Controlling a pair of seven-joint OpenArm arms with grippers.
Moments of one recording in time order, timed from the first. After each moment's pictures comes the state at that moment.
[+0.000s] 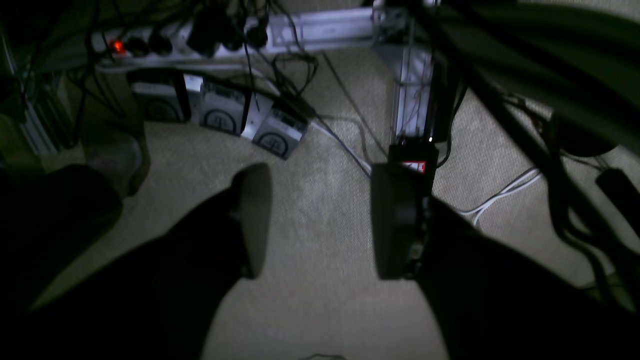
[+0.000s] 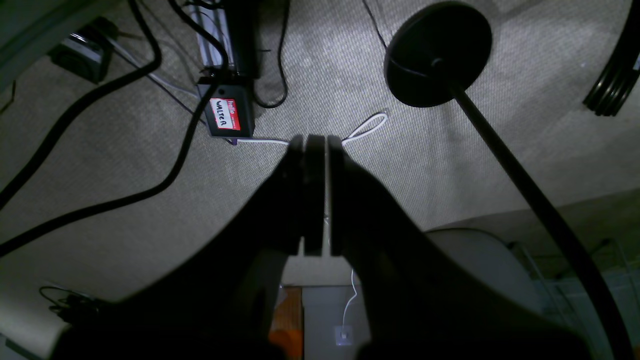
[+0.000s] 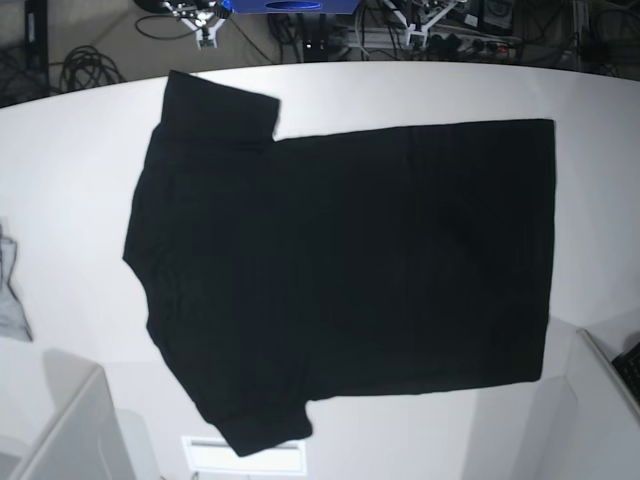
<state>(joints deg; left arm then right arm) 12.6 -2.6 1.5 15.7 0.5 0.3 -0.3 -7.6 2.7 -0.5 9.6 -2.0 0.8 -6.3</state>
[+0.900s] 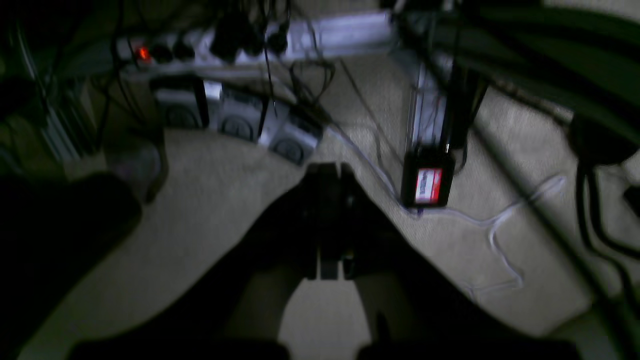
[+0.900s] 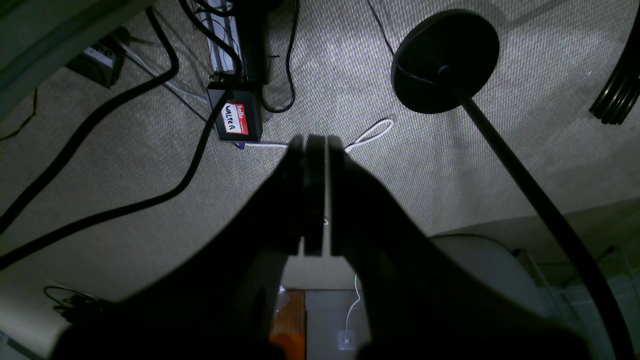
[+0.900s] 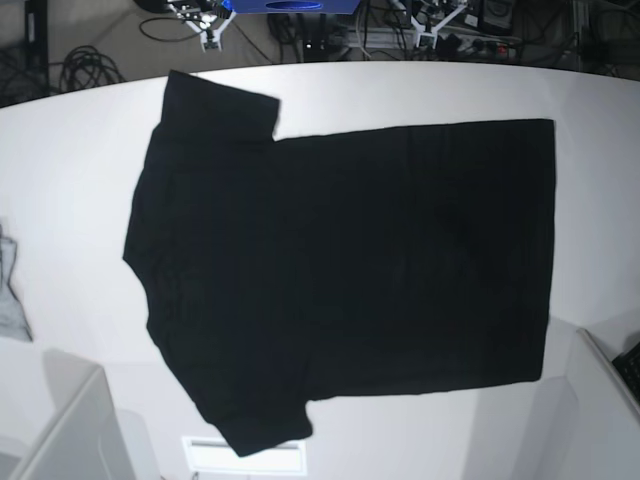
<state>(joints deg) 13.5 -4.3 1.5 15.9 0.6 0.3 -5.7 -7.3 2.1 -0.5 9.8 -2.0 0.8 -6.1</state>
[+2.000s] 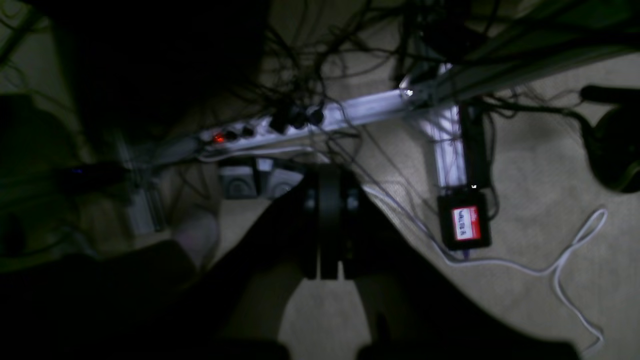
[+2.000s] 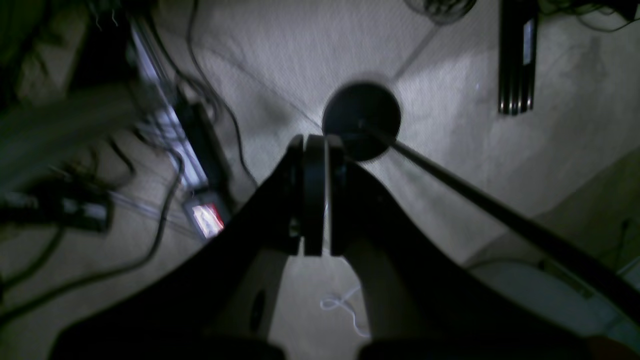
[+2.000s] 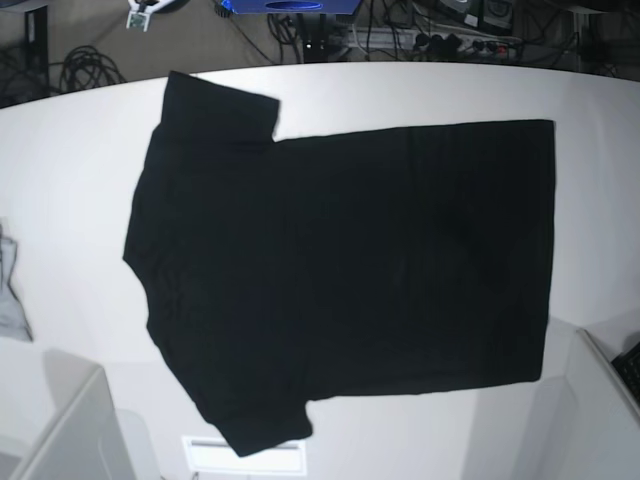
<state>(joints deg) 47.5 -12.3 1.0 51.6 0.3 0.4 -25.5 -41.4 -3.3 22.3 69.7 -2.0 0.9 -7.3</state>
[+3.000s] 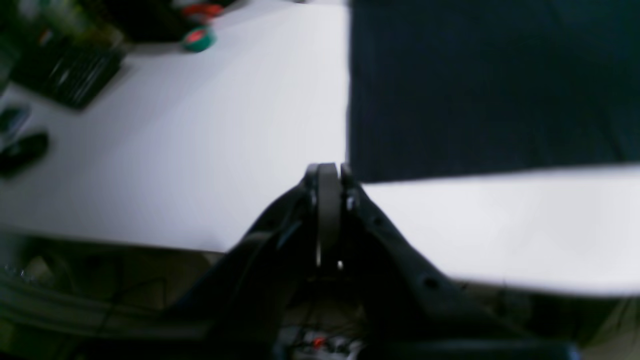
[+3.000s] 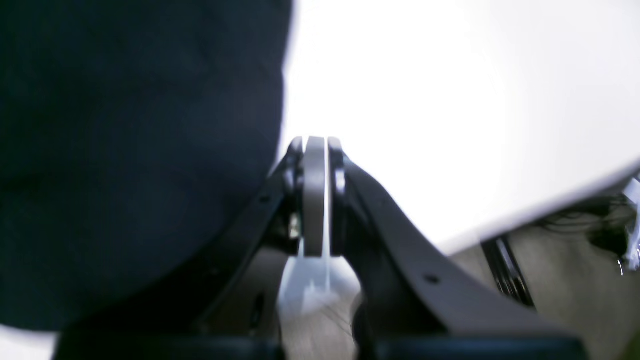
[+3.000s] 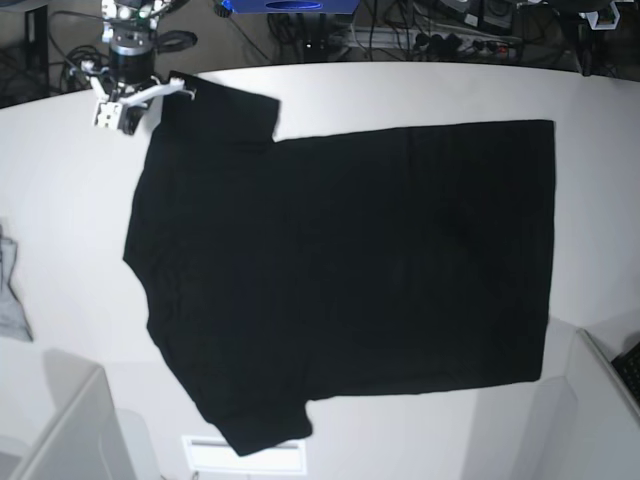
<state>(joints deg) 69.4 -13.4 -25.1 106.2 -23.1 0.5 -25.1 -38.7 -6.8 16.6 111.1 -1.9 0.6 -18.5</state>
